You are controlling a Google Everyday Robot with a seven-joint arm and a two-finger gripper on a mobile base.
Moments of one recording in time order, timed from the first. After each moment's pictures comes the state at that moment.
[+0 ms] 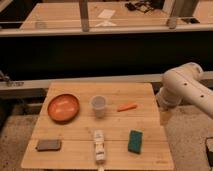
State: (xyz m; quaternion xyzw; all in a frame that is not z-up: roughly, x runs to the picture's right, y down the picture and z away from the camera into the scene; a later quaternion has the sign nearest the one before) arm 0.280 0.106 0.684 -0.28 0.02 0.02 0.96
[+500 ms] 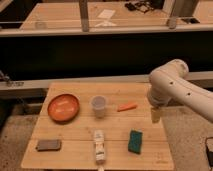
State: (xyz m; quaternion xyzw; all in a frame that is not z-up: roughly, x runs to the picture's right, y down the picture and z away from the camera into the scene) arm 0.227 0.090 0.683 -0.27 0.02 -0.04 0.96
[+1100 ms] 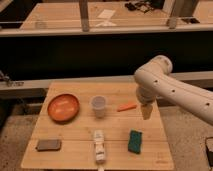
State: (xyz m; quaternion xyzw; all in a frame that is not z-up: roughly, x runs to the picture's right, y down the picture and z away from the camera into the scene) arm 0.175 0.072 0.685 -0.26 0.02 -0.08 0.96
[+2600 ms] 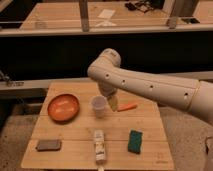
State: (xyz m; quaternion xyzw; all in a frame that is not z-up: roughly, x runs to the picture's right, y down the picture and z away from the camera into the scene) arm 0.021 0.038 0.715 -0.24 -0.01 -0.20 0.95
